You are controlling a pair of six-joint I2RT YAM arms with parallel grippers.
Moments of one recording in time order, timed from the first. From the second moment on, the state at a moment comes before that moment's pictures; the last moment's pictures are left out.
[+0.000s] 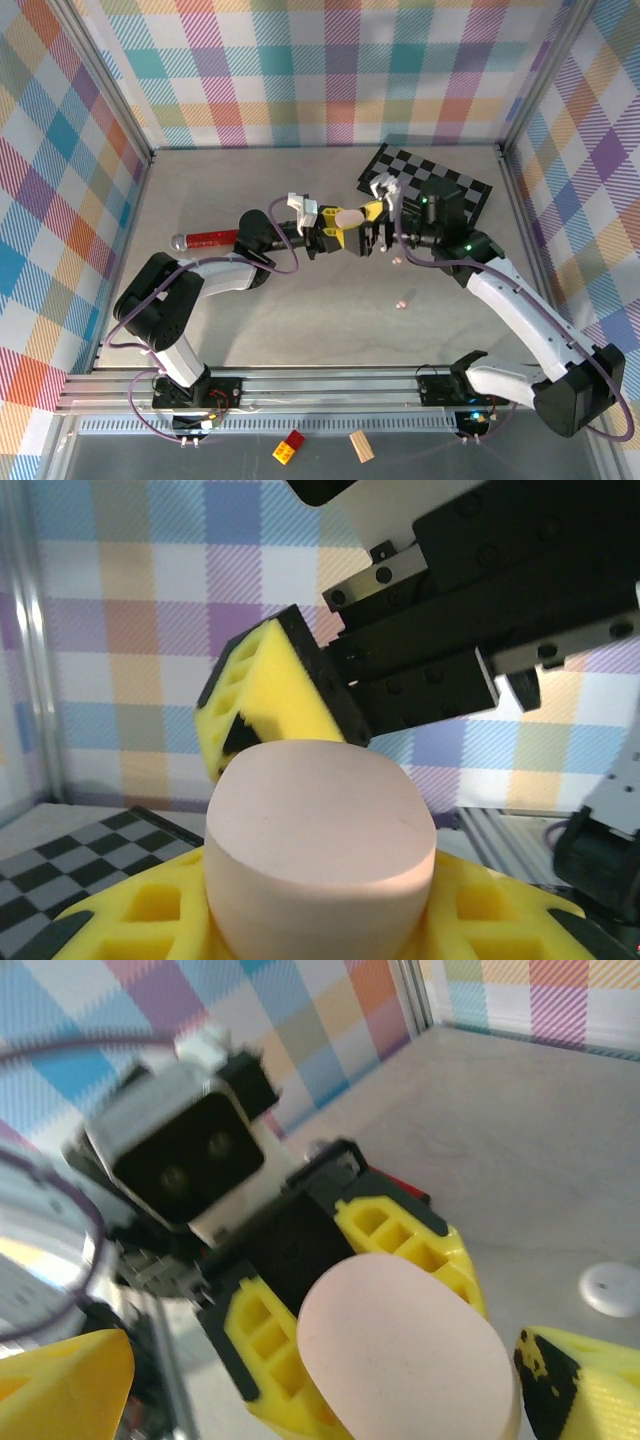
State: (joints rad) left arm -0.58 1.67 0.81 1.20 0.91 -0.28; right arm 0.54 1.13 1.06 -0.33 -0.59 0.12
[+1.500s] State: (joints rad) left arm -0.57 1.65 0.77 1.18 0.98 -0.34; right arm 0.53 1.11 1.12 -0.39 -0.30 -0.09
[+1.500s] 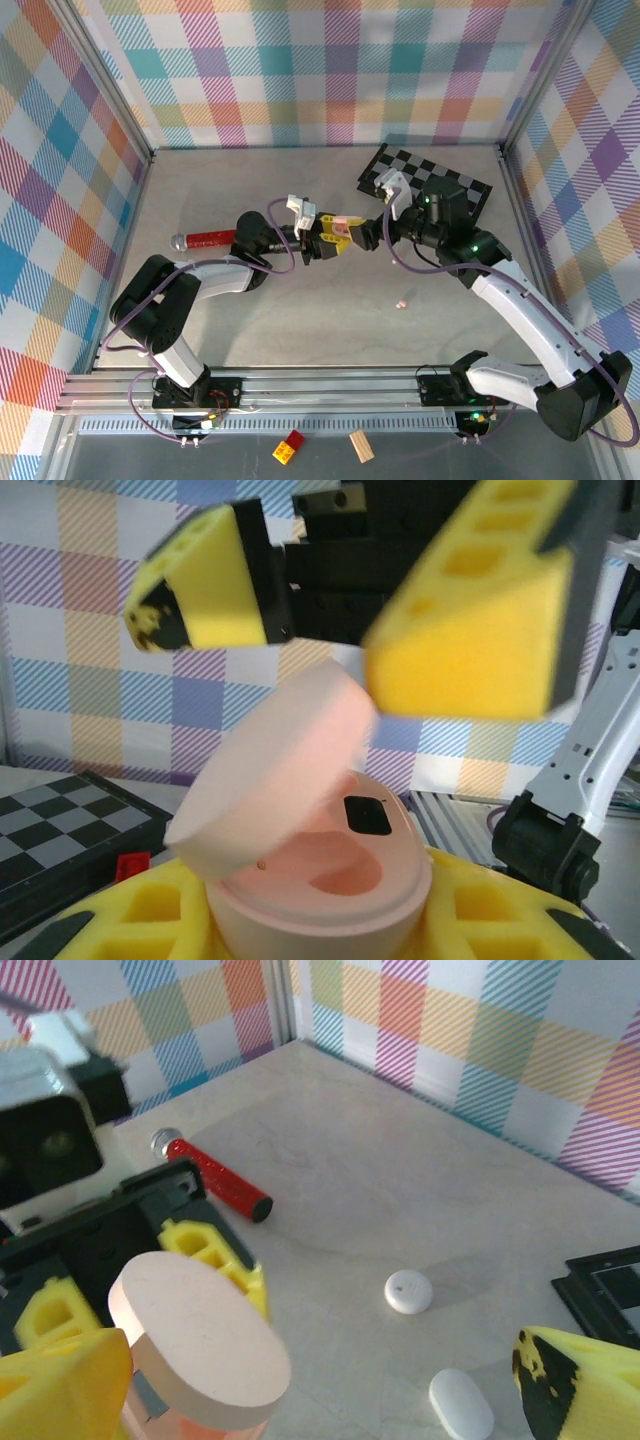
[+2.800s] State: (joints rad) left arm -0.53 1.65 0.72 1.20 0.92 -0.28; right arm 0.14 1.11 0.57 -0.45 -0.42 0.70
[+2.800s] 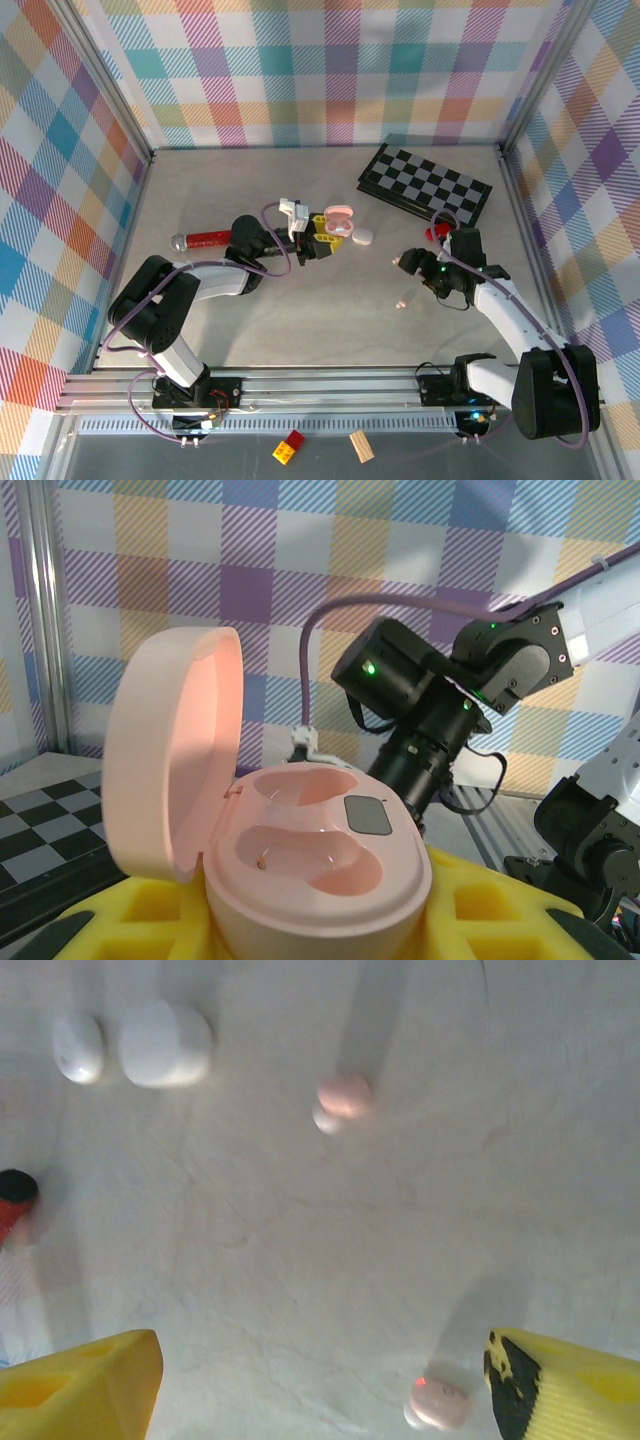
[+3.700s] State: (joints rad) left arm -0.53 1.65 0.72 1.20 0.92 -0.28; right arm 0.30 1.23 0.52 -0.38 -0.40 0.87
